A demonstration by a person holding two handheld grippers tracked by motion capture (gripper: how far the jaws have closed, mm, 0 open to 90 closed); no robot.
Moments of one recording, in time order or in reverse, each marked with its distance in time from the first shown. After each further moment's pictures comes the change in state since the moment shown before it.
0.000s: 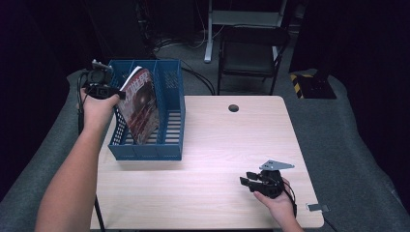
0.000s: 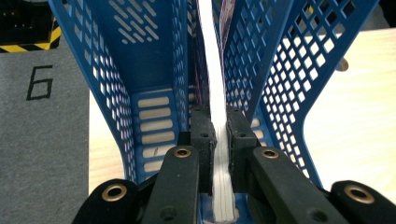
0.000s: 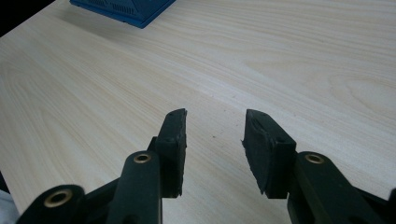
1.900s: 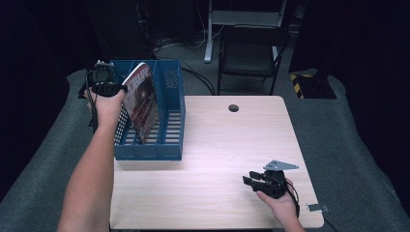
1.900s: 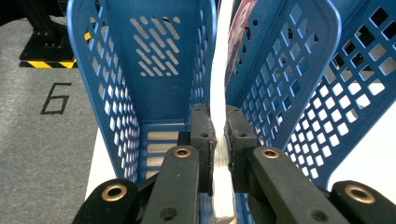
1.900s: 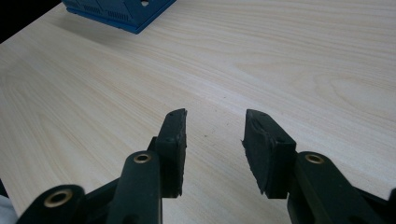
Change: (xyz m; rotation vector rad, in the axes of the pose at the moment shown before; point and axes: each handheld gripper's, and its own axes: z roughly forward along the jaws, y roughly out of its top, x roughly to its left) left arm 0.002 0.003 0.029 -0.130 0.068 -0.091; right arm -0.005 -0.002 -0.007 -0.021 -0.010 0.017
